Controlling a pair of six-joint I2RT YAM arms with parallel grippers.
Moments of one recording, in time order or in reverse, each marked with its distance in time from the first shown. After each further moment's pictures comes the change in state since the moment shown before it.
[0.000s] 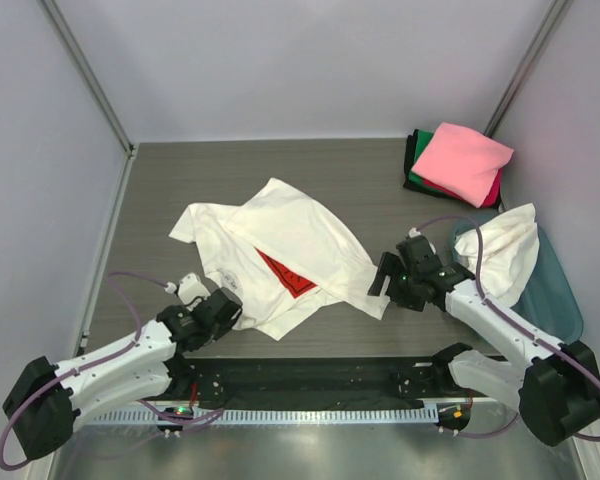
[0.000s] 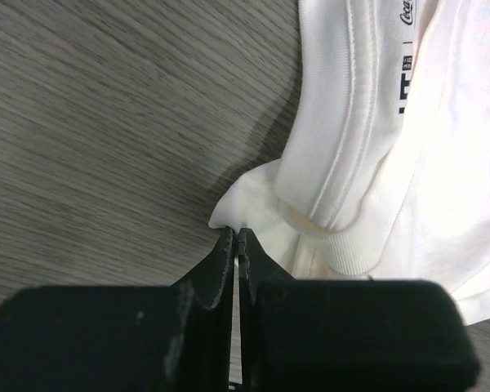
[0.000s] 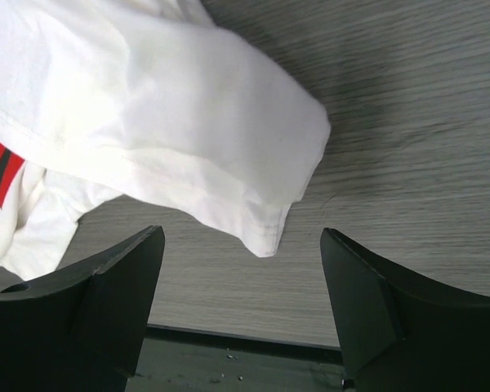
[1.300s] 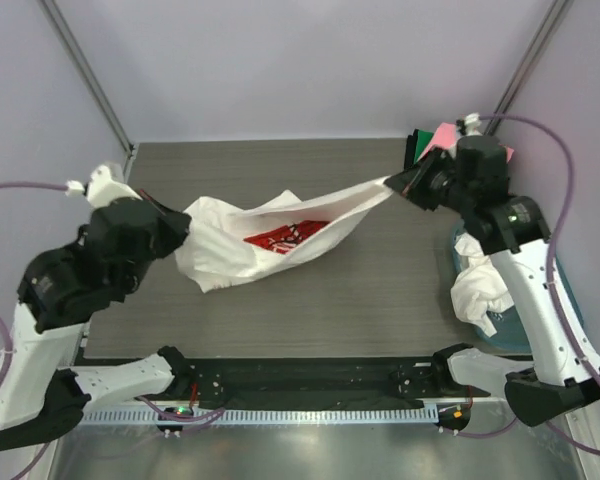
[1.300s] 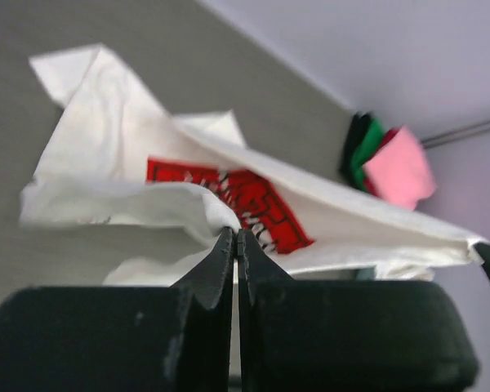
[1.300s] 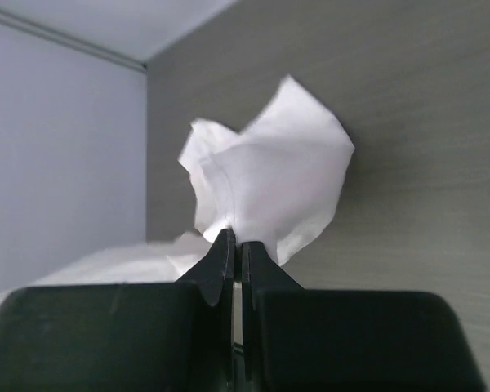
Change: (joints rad) left arm 0.001 0.120 1.304 -0.601 -0.190 0.337; right arm -0.096 0.104 0.858 -0.164 -0.120 0.040
